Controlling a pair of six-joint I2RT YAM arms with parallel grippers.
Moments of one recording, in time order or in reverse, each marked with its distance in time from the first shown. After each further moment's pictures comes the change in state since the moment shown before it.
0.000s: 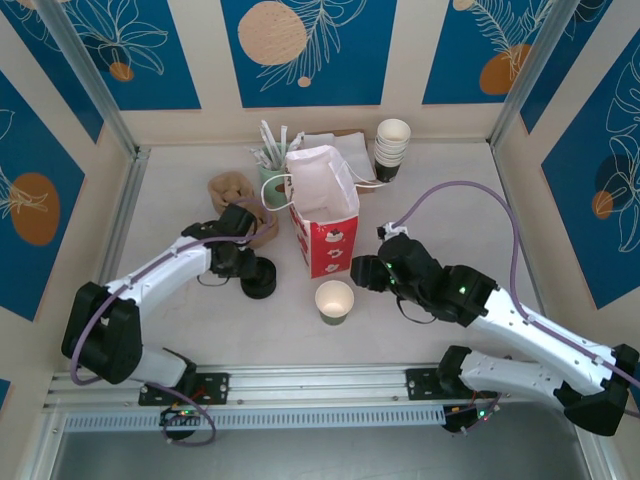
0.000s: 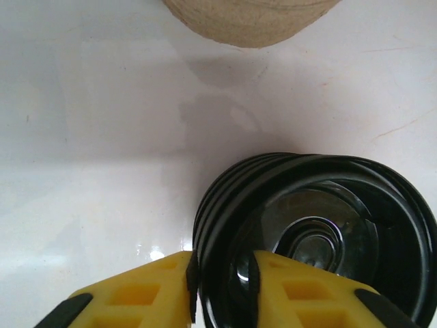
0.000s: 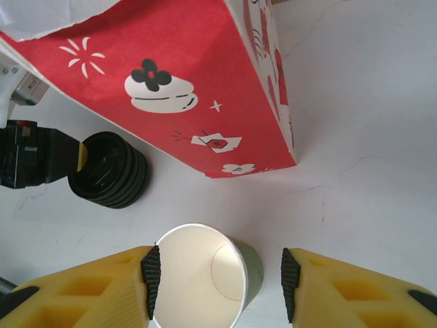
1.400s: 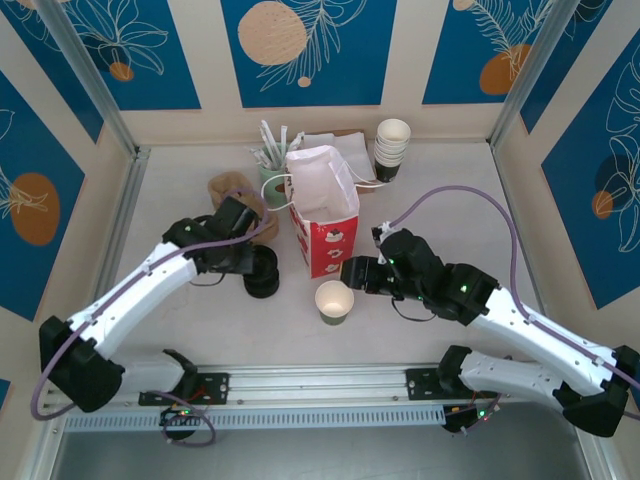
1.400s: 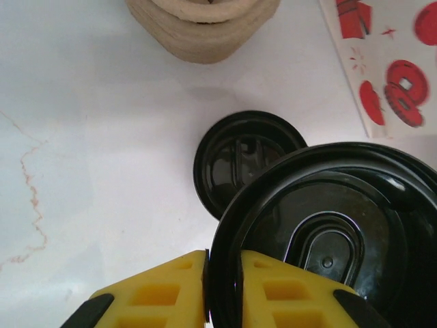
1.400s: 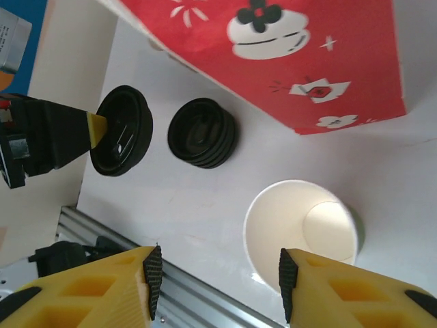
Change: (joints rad) left arm -0.171 -0.213 0.200 -0.310 -0.106 -0.076; right arm 0.037 0.009 0.034 0.046 -0.220 0.161
